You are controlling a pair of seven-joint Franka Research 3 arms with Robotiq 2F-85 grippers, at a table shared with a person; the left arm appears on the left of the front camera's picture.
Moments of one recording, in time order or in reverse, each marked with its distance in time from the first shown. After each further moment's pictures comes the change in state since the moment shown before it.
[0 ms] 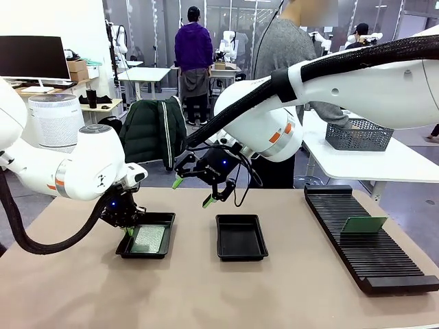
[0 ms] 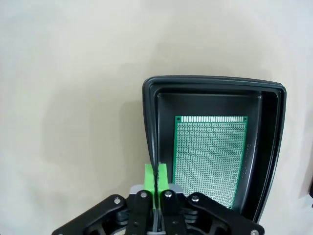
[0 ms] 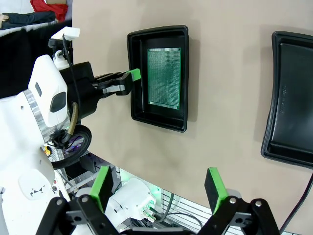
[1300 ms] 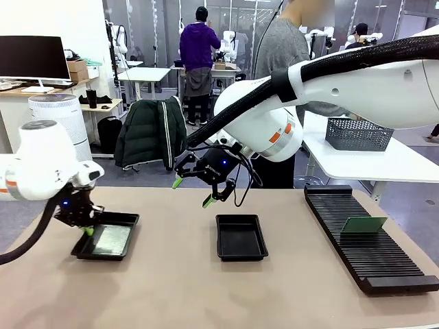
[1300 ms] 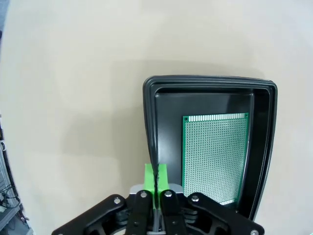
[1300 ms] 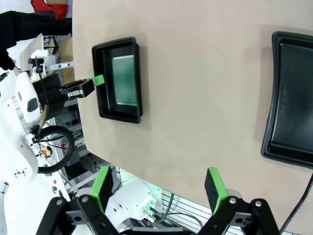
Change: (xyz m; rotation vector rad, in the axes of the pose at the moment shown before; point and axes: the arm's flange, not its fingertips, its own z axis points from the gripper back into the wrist) left arm -0.014 0.123 0.021 0.003 -0.013 0.015; right arm 0.000 0.000 0.000 0.000 0.000 0.000
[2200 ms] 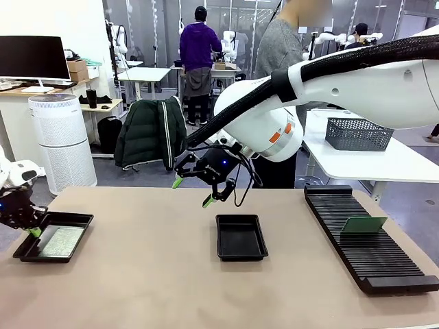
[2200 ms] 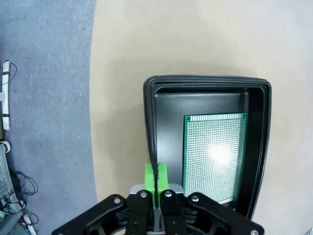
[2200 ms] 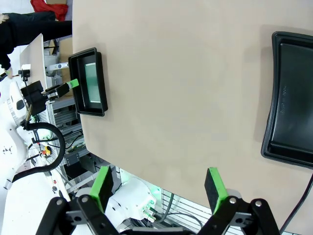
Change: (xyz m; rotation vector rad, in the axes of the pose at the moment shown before) left arm -0.013 0.139 0.010 -0.046 -0.023 0.026; right arm 0.000 0.000 0.000 0.000 0.000 0.000
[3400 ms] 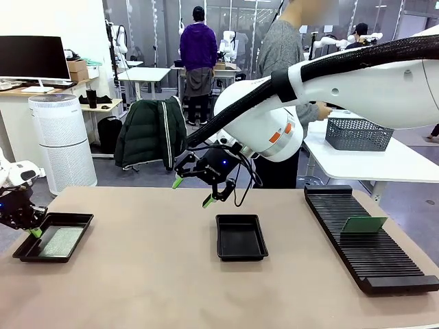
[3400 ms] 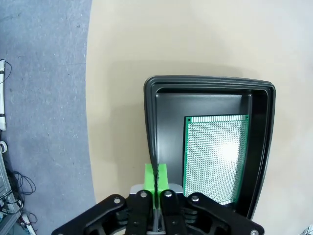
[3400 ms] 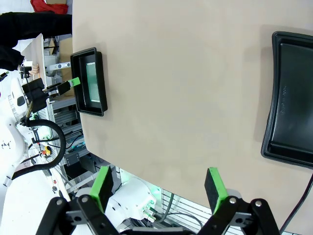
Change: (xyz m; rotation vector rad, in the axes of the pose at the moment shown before) left arm 0.007 0.002 -0.006 -0.022 0.024 -0.004; right arm 0.000 0.000 0.000 0.000 0.000 0.000
